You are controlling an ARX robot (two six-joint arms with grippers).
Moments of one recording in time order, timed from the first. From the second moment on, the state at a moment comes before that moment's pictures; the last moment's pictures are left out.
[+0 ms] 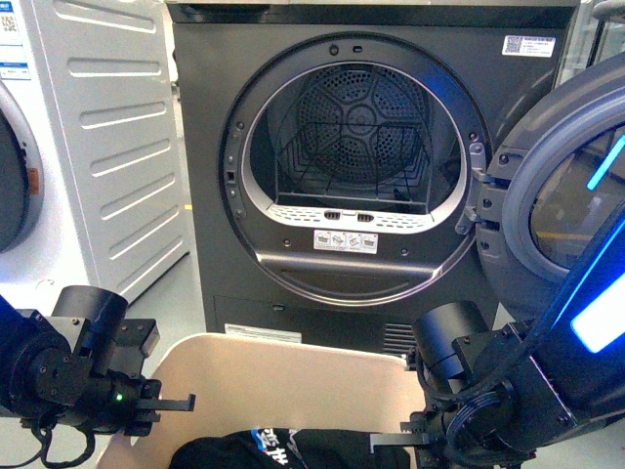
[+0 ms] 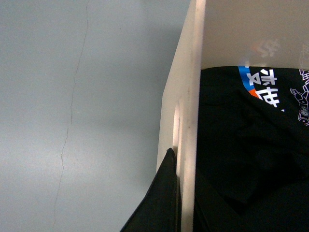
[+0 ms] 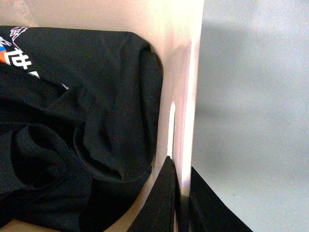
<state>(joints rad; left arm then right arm) -0.01 2.51 1.39 0.27 0.02 0.02 0.30 2.42 1.30 0.10 0.16 0.24</state>
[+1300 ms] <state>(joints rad) -0.03 2.51 1.39 0.27 0.03 0.02 0.28 2.41 1.30 0.10 0.17 0.23</state>
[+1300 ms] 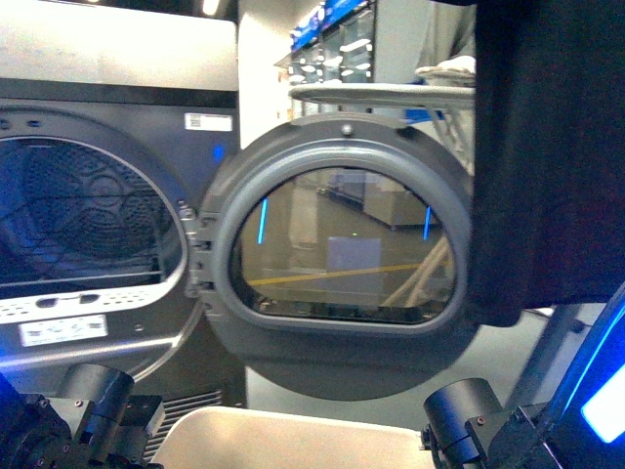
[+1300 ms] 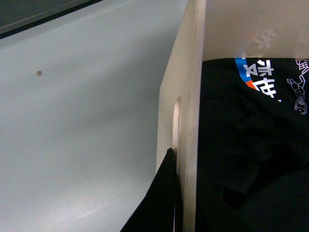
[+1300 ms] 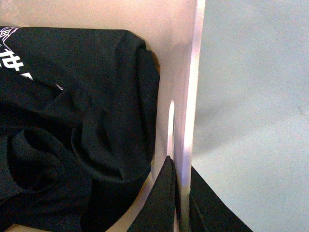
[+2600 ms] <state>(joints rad) -0.01 2.50 1.39 0.27 0.02 0.02 0.30 2.41 1.30 0.10 0.15 0.23</state>
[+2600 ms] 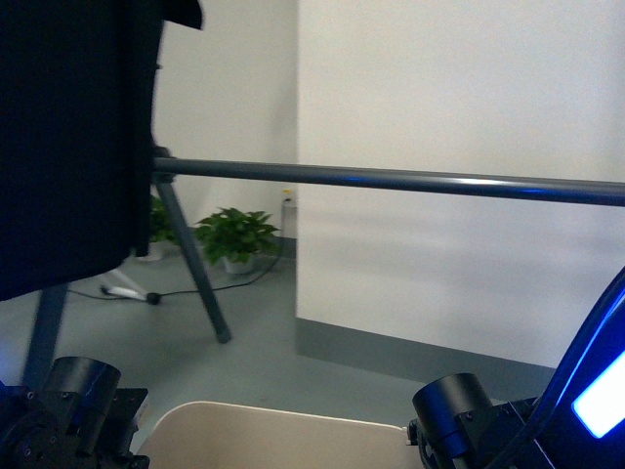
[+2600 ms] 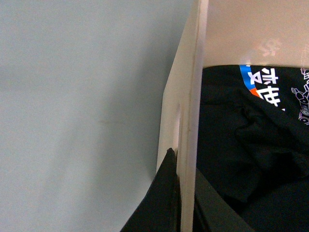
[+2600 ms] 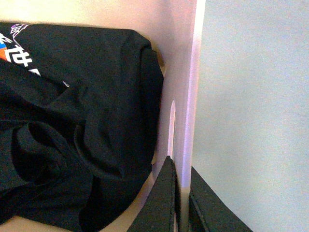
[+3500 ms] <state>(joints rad) 0.00 2.50 1.39 0.27 0.01 0.02 0.31 2.41 1.29 0.10 0.14 0.23</state>
